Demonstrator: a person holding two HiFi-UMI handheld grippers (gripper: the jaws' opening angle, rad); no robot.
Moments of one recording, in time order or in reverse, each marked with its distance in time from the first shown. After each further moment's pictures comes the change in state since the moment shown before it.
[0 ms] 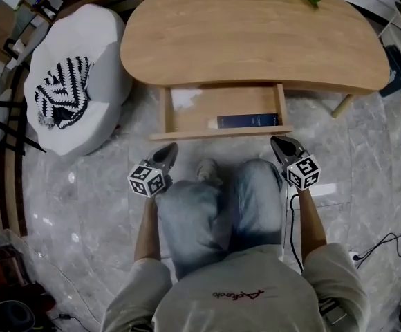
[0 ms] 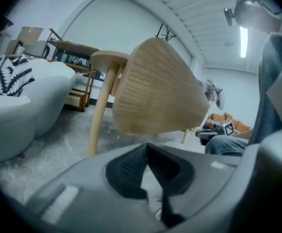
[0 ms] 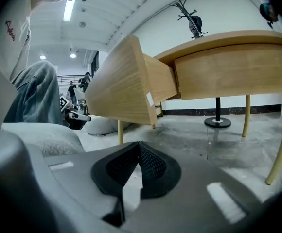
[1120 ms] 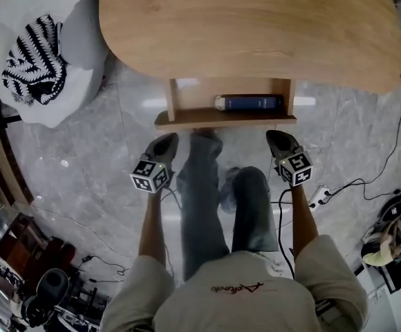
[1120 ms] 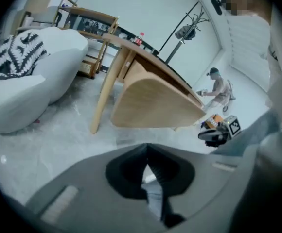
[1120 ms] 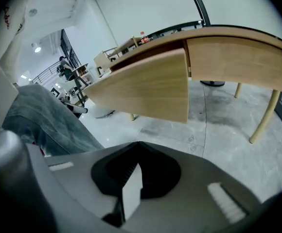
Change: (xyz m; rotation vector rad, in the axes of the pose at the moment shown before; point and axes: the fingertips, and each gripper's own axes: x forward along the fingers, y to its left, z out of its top) left arm -0.034 -0.006 0.042 -0.293 0.352 0.023; right arm -0.005 0.053 0.048 0.289 0.504 -0.021
